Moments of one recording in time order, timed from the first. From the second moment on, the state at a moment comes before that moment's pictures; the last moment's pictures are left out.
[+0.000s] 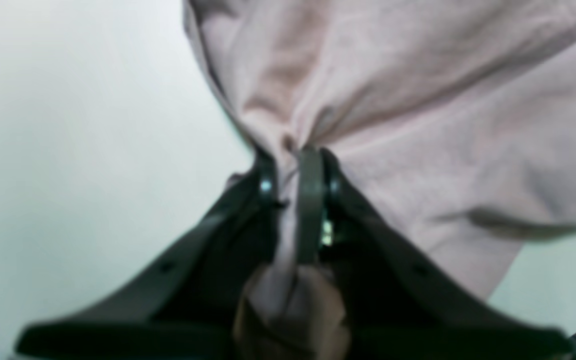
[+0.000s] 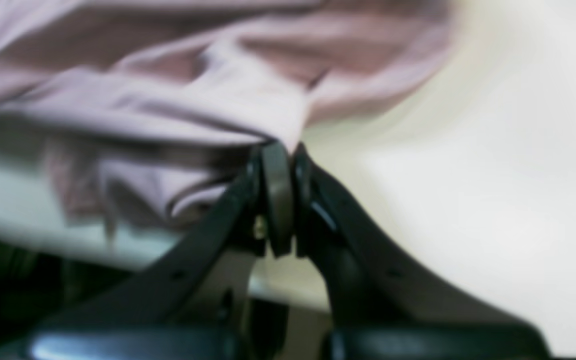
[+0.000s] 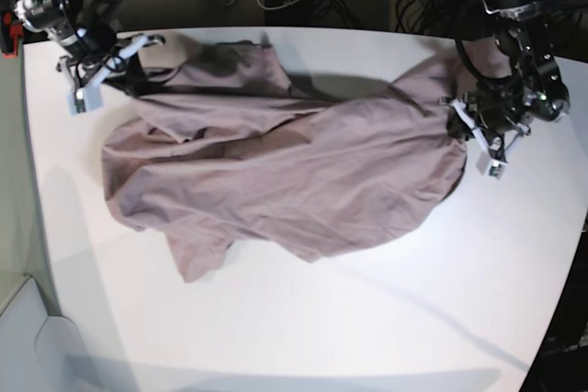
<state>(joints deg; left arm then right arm) 2.2 -12.6 -23.8 80.6 -16.7 -40.1 55.8 -31.8 8.8 22.2 115.1 31.5 26.0 -48.3</state>
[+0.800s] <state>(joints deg) 0.5 -8.9 -23.6 90.7 -13.0 -40.0 61.1 -37.6 14.2 21.5 115.0 31.3 32.8 -51.9</state>
